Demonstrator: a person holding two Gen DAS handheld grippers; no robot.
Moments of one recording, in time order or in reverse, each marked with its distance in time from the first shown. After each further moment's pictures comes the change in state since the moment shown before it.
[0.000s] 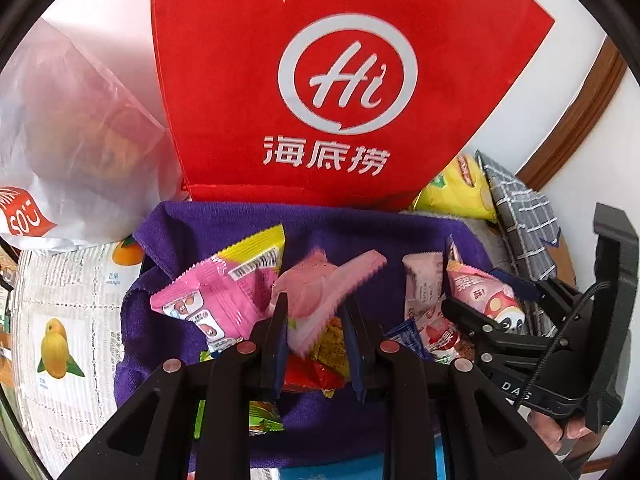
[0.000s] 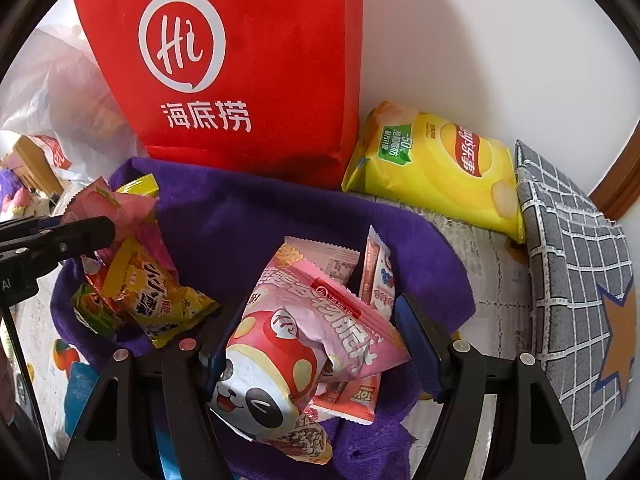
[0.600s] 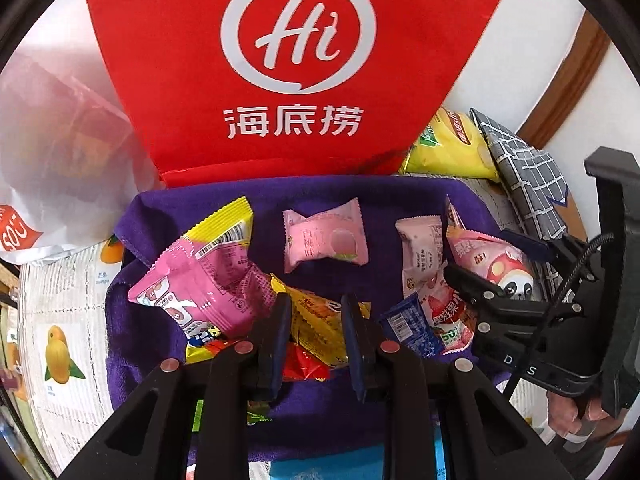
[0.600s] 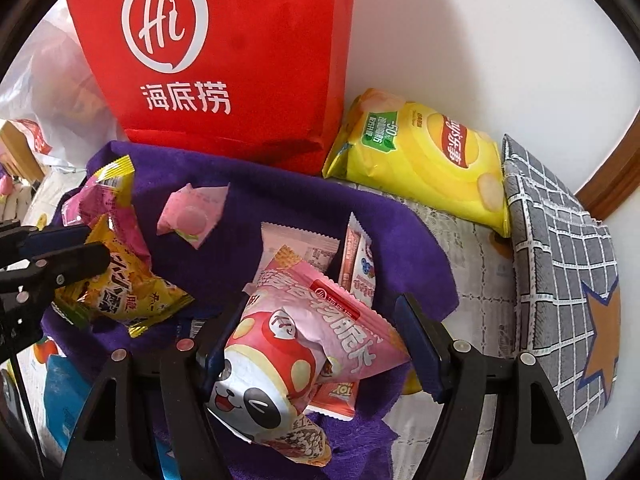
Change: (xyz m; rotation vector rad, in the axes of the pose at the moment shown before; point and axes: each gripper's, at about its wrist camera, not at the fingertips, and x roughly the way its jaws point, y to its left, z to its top) left arm 0.017 -0.021 -0.004 0.099 0.069 0.031; right arm 0.005 -0.001 -0.003 -0.013 0.034 -0.082
